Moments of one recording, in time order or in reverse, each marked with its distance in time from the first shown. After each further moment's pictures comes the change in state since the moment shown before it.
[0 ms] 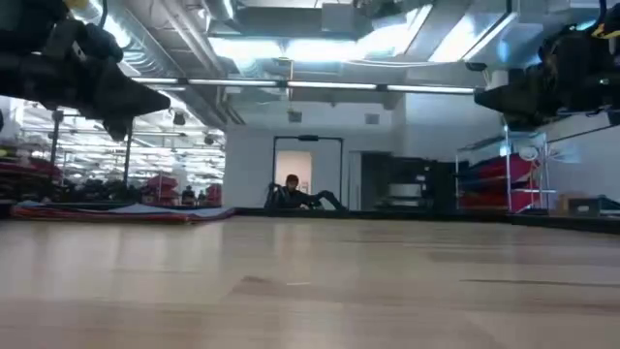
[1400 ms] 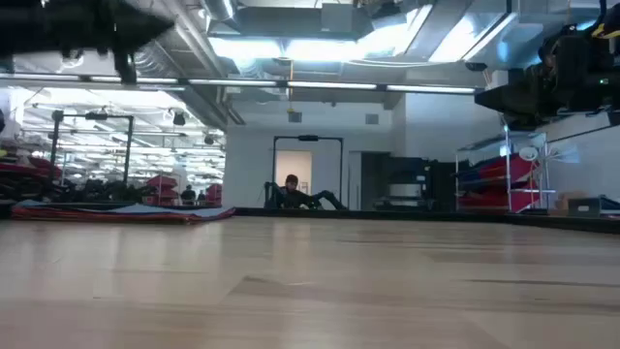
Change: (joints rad) left arm 0.076 0.092 0.198 0.272 0.011 -0.012; right arm 0.000 0.000 0.000 0.000 0.000 0.000
